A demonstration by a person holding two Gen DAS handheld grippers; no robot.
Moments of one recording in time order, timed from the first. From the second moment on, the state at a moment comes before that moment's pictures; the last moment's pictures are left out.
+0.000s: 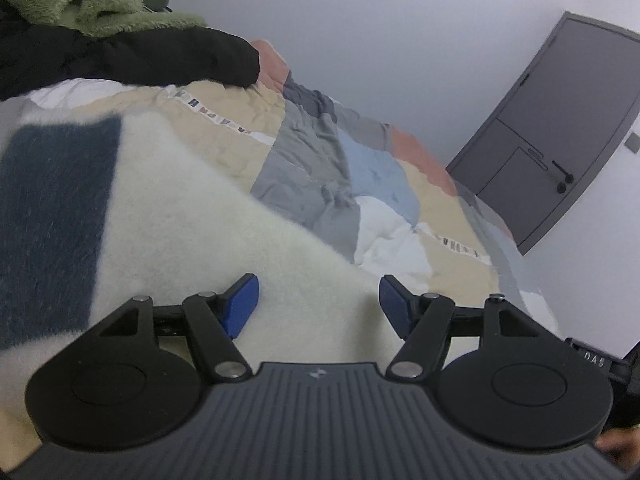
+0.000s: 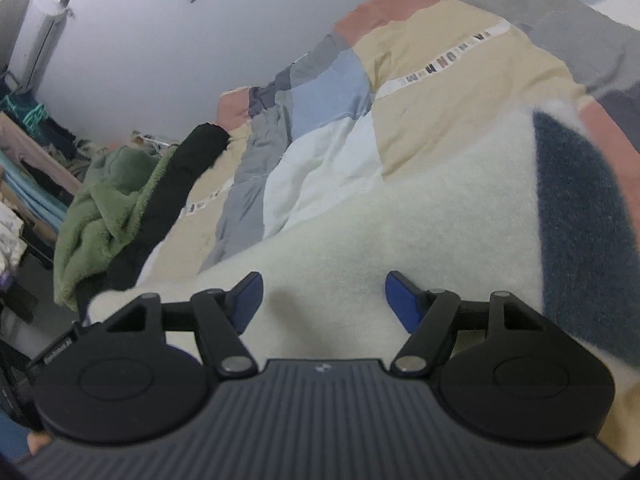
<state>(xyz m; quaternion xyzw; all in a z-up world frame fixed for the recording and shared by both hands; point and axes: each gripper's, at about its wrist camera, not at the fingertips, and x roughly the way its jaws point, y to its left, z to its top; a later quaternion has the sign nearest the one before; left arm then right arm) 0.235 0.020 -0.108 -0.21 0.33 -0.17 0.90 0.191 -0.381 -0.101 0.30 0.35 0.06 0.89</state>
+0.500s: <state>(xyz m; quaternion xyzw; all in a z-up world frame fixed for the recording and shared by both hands) 0.223 0.041 -0.086 -0.21 0.30 -0.18 0.91 0.188 -0.391 -0.079 0.24 0.30 0.06 0.92</state>
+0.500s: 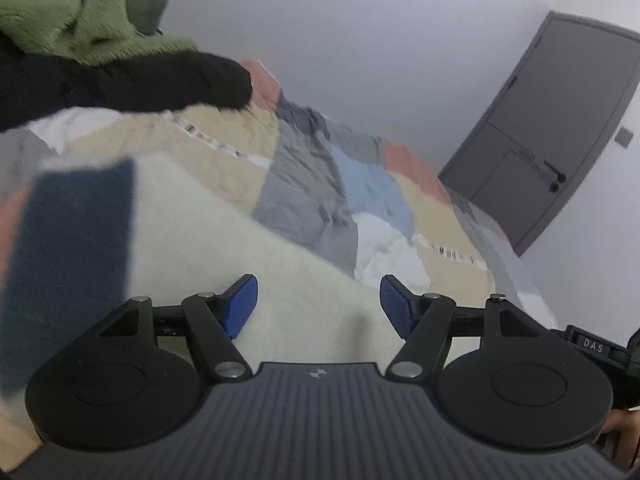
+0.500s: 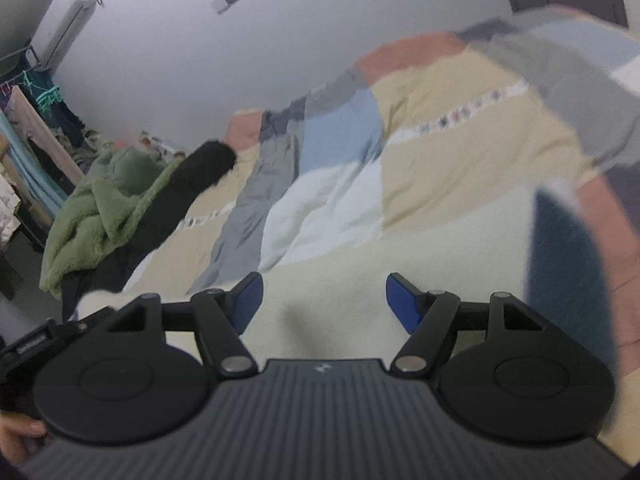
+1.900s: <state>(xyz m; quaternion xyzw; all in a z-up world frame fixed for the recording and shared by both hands) 0.201 0.122 -0.068 -0.22 0.24 0.05 0.94 0.179 -0.466 -0.096 0.26 0.32 -0.03 0.91</state>
